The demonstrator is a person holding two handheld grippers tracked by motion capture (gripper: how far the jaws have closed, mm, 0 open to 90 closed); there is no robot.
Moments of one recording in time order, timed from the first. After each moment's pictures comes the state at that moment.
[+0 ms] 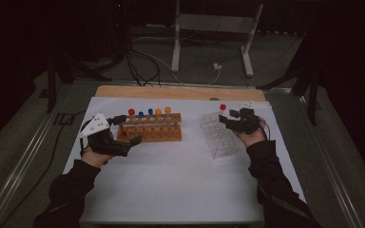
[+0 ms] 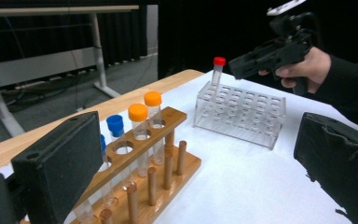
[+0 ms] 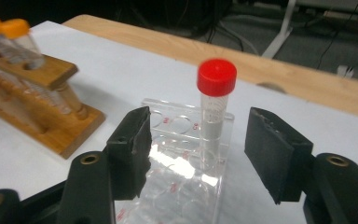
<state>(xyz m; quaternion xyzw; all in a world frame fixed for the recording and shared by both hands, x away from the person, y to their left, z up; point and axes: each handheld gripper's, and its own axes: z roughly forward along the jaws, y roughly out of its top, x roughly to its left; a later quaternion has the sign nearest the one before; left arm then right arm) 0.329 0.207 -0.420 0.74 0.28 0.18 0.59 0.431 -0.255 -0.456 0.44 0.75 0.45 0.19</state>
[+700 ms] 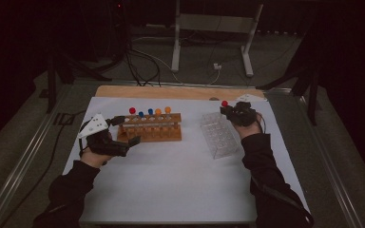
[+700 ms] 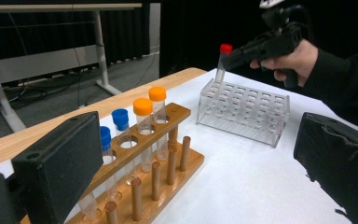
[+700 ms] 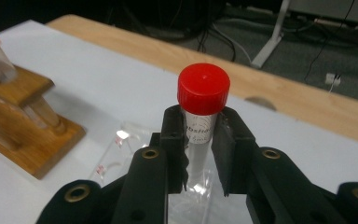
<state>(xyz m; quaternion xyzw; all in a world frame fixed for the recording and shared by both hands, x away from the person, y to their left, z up) 0.330 0.210 -0.423 0.74 0.28 0.18 0.59 0.448 -0.251 -0.442 0.43 0.75 0.45 0.22</state>
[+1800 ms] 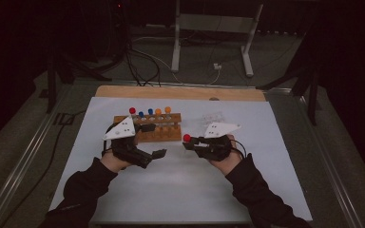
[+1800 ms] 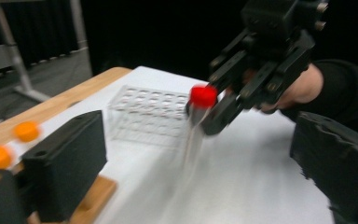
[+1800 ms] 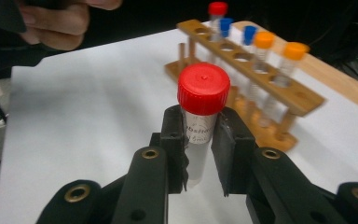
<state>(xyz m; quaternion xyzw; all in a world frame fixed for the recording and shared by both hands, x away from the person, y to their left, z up) 0.313 0.137 -0.402 0.78 0.17 0.09 0.59 0.325 -0.148 -0.419 0.20 0.84 0.50 0.11</state>
